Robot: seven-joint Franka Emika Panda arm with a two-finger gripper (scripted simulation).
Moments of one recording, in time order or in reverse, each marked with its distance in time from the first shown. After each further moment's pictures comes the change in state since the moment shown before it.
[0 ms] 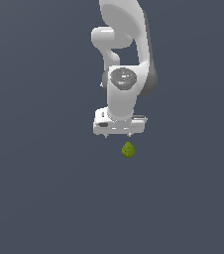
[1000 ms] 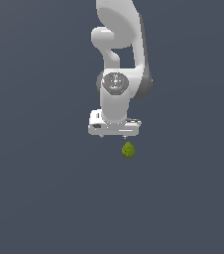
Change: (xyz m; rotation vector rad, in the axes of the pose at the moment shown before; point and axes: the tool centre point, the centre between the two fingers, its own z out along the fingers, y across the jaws) arm -0.001 0.020 0.010 0.000 -0.024 0.074
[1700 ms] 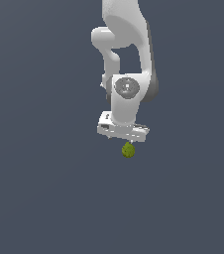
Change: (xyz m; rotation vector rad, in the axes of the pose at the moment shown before) arm 0.006 -0.033 0.017 0.009 0.036 0.194
